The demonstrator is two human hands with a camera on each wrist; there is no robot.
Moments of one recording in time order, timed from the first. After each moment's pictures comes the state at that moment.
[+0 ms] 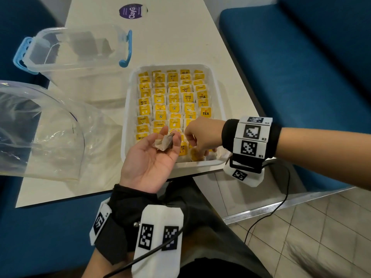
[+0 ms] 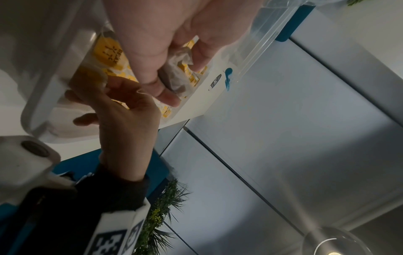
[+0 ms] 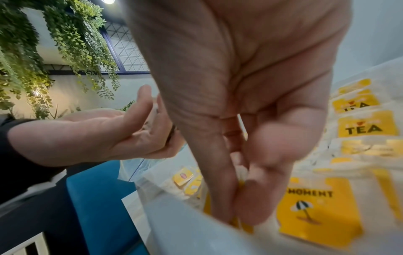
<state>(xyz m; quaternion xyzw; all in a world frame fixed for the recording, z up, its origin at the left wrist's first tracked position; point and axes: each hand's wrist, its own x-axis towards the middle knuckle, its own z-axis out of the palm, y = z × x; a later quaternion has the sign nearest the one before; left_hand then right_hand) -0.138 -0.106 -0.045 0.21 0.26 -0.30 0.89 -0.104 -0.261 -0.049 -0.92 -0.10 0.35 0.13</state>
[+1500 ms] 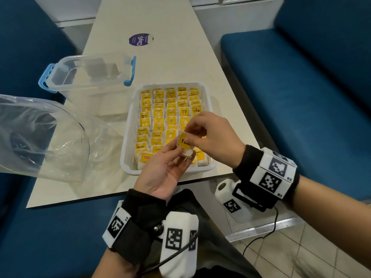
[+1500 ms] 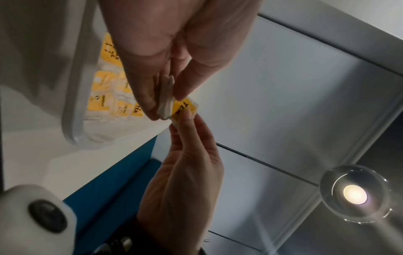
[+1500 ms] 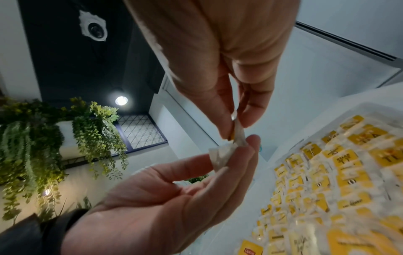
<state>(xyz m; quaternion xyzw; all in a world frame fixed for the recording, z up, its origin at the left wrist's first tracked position) -0.165 -0.140 -0.040 0.37 0.15 -0.30 0.87 -0.162 -0.275 -0.017 -0.90 -0.03 -0.05 0.42</state>
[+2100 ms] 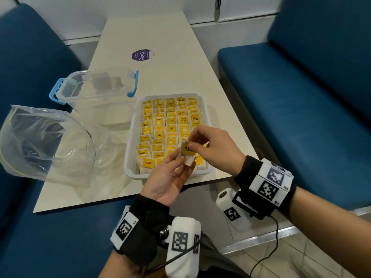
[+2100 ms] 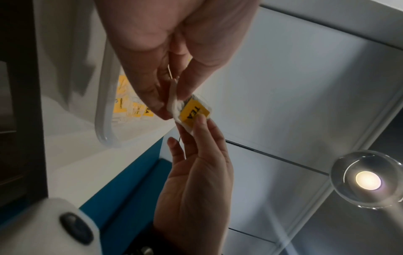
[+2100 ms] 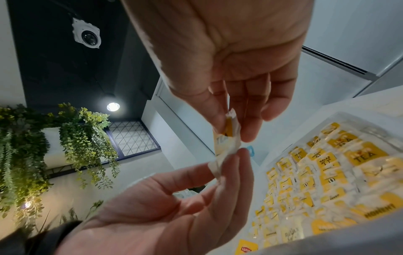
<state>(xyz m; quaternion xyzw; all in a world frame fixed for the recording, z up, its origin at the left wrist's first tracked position) -0.175 -0.141 -0.046 0.39 0.17 -0.30 0.86 -0.180 -0.277 -0.018 -0.89 -0.01 -0.05 0.46</state>
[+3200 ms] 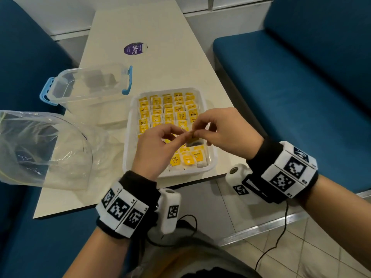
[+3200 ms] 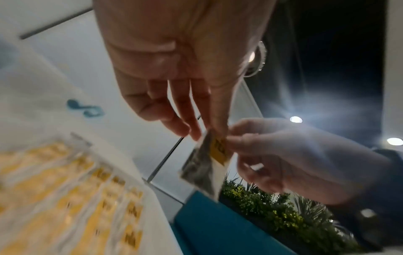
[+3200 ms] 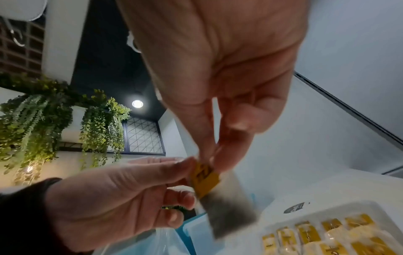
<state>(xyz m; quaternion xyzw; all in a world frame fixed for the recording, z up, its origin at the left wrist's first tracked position) -0.141 -0.131 -0.012 0.82 -0.18 -0.05 0.54 -0.173 -0.298 0.015 -0.93 -0.06 -0.02 0.37</state>
